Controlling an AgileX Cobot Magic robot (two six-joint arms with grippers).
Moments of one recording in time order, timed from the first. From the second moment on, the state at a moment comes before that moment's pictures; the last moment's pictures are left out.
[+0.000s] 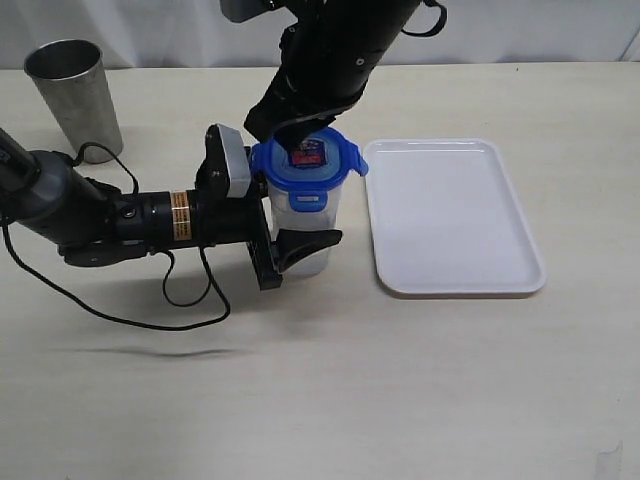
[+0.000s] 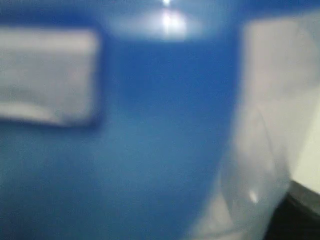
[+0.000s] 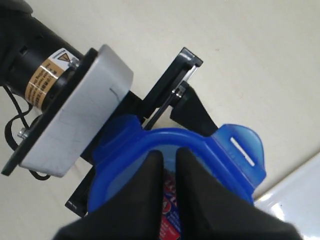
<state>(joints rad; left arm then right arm) -0.37 2.25 -0.93 1.02 -1.20 -0.16 0.58 1.93 -1.72 0.23 1.08 -0.38</state>
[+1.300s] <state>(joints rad) -0.34 2.25 -0.93 1.02 -1.18 -0.32 0.72 1.88 -1.65 -0.04 1.13 -0.83</state>
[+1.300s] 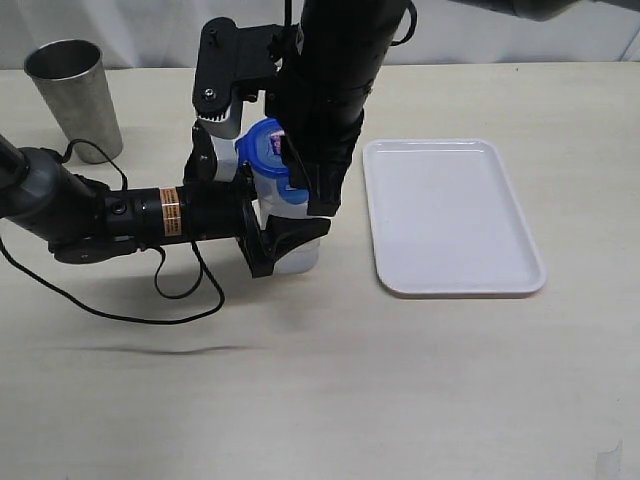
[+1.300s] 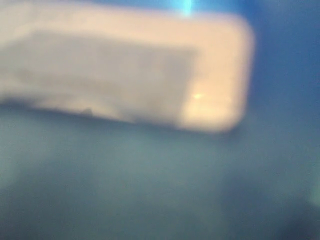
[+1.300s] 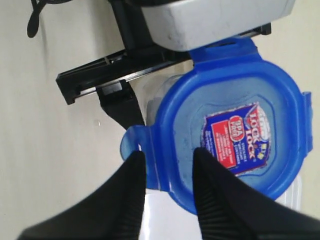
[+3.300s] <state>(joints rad) -0.32 2.25 -0.94 0.97 -1.17 -0.36 0.70 1.88 -1.50 0.10 0.78 -0.75</state>
